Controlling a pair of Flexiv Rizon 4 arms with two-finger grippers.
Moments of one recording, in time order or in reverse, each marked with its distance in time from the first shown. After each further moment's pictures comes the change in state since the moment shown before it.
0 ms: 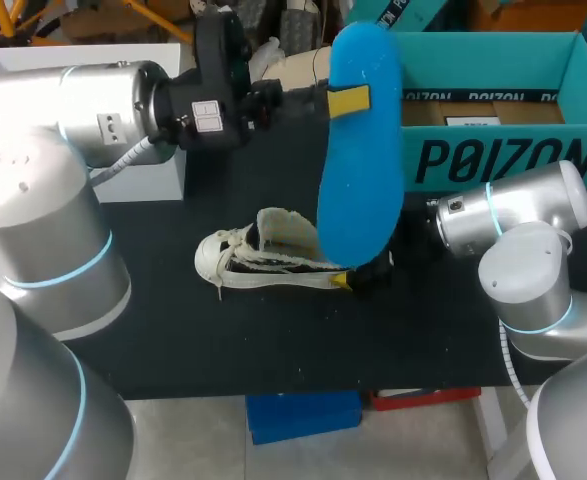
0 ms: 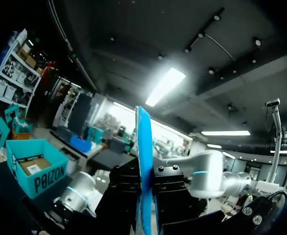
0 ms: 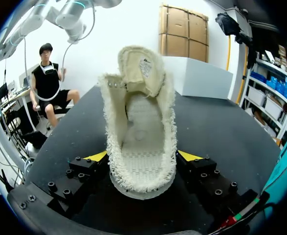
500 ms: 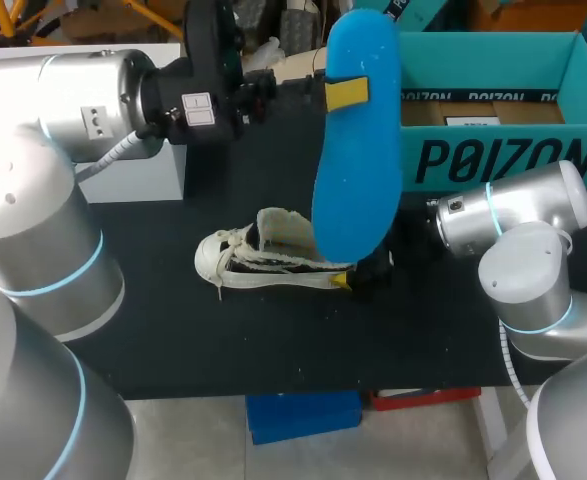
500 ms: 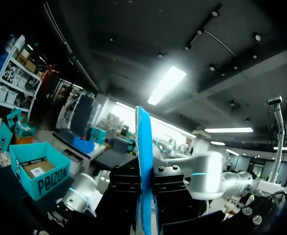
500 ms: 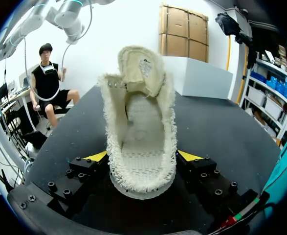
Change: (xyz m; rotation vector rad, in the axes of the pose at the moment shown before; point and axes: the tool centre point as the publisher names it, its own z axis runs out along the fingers) left arm 0.017 -0.010 0.000 -0.015 -0.030 0.026; right arm 0.000 0.000 0.000 0.000 0.000 0.000
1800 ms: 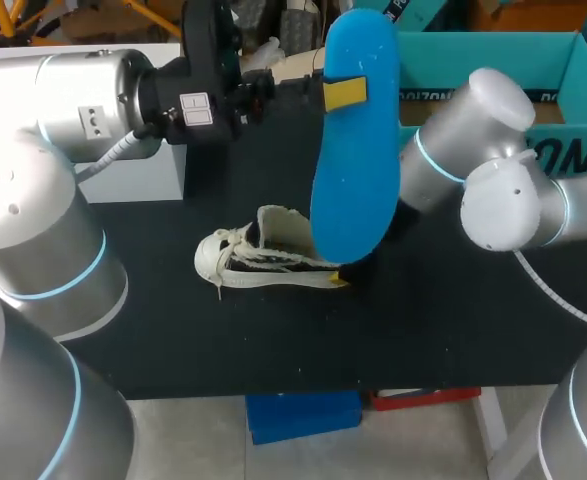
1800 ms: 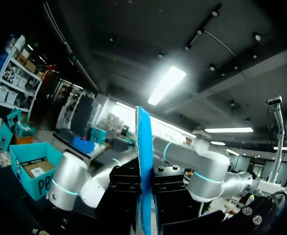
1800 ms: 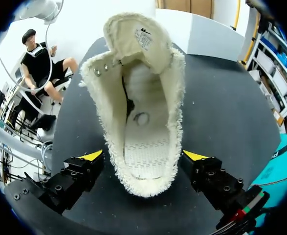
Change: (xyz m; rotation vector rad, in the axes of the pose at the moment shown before) left arm 0.001 -0.001 -0.001 0.000 -0.001 0.000; right arm 0.005 0.006 -0.012 0.521 0.044 0.098
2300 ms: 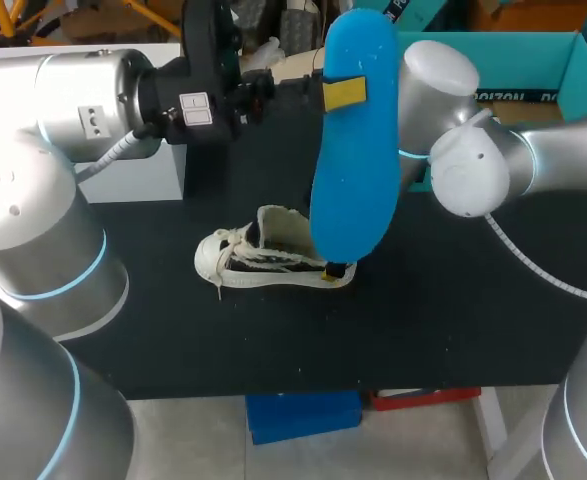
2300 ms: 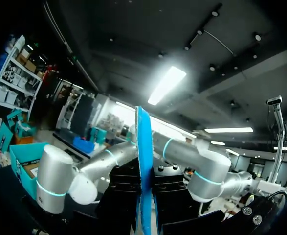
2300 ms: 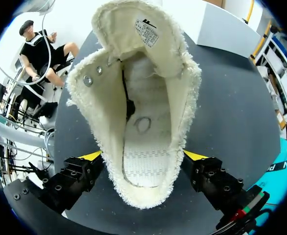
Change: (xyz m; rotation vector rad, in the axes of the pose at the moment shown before) left arm 0.000 0.000 0.000 -0.001 0.000 0.000; right arm -0.002 0.014 0.005 0.184 0.030 -0.034
